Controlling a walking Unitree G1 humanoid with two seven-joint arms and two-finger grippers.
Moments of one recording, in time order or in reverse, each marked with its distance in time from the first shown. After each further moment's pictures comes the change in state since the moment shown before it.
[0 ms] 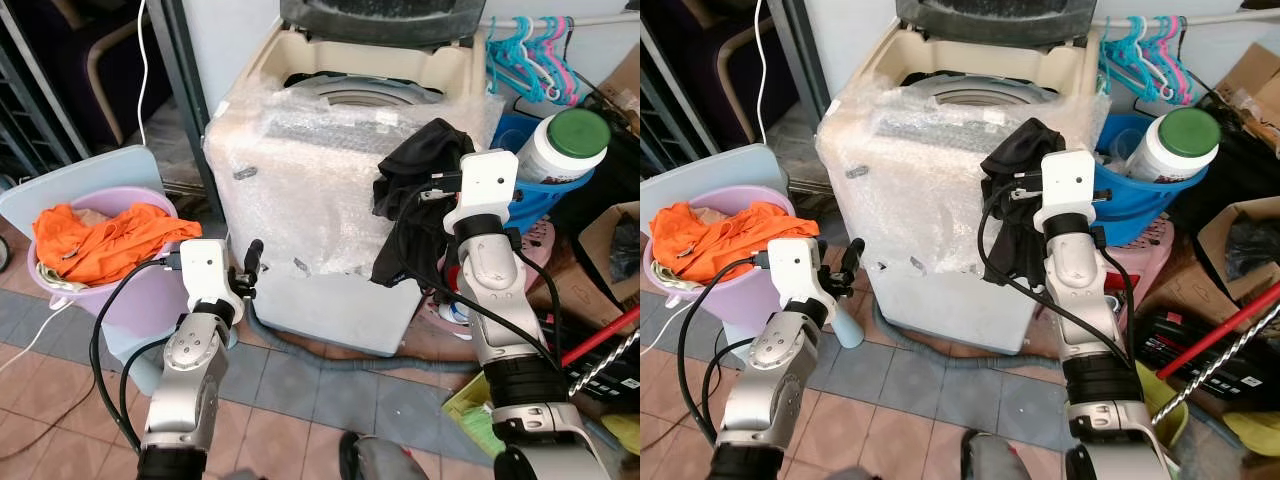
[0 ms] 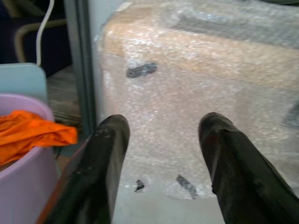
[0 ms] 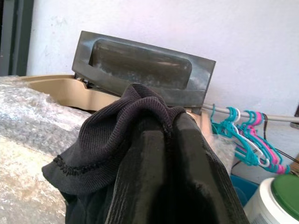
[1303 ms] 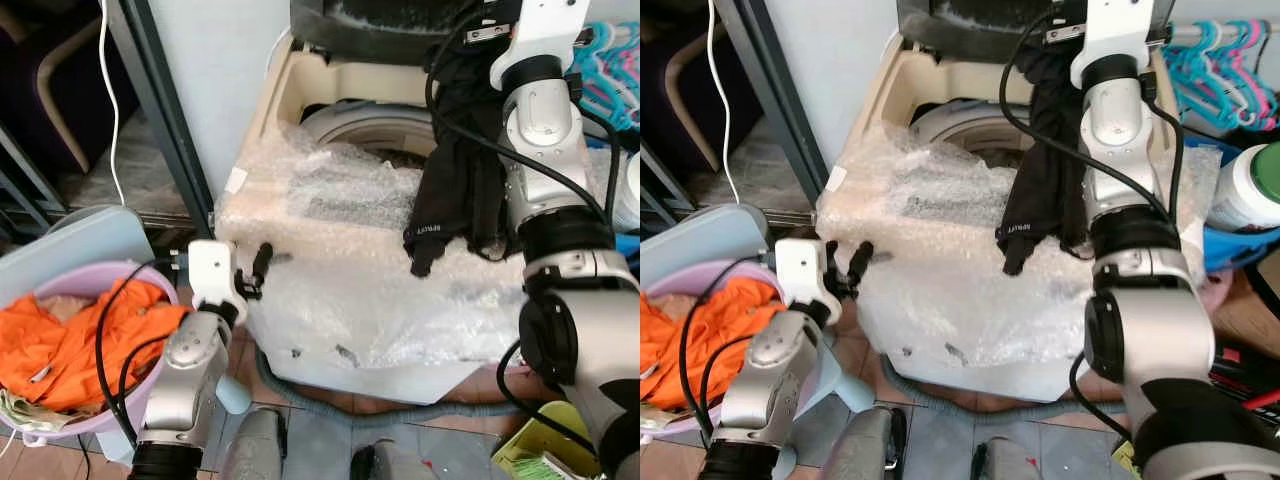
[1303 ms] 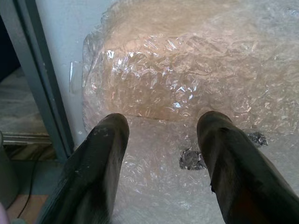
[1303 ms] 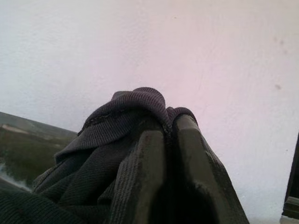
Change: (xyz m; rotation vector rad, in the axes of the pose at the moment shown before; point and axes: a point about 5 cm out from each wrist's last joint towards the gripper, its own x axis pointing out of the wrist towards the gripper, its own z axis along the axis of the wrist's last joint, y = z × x) left arm -0.003 0.003 -0.005 0.015 0.039 -0.011; right arm 0.116 -0.070 0.118 -0.099 -0.254 -0.126
